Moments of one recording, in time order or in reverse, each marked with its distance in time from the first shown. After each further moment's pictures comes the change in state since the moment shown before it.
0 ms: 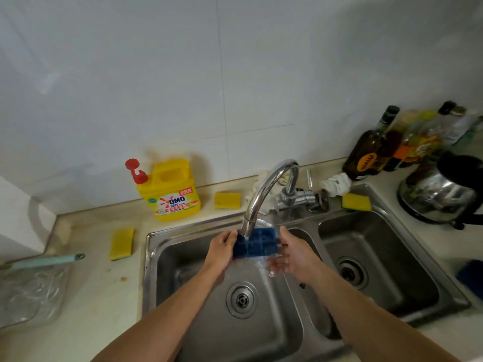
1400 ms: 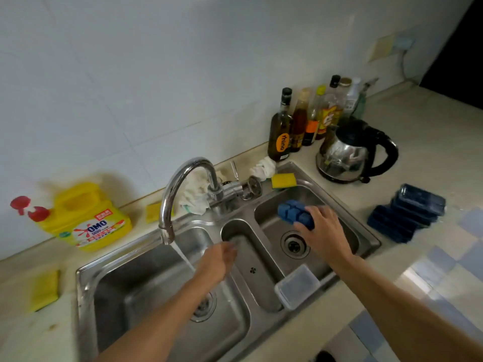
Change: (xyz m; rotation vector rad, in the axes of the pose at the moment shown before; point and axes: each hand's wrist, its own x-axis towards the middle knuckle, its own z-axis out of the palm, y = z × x) left_hand -0.019 -0.024 0.126 0.954 -0.286 0.286; right_hand -0.064 0.016 -0.214 -1.020 0.736 -0.552
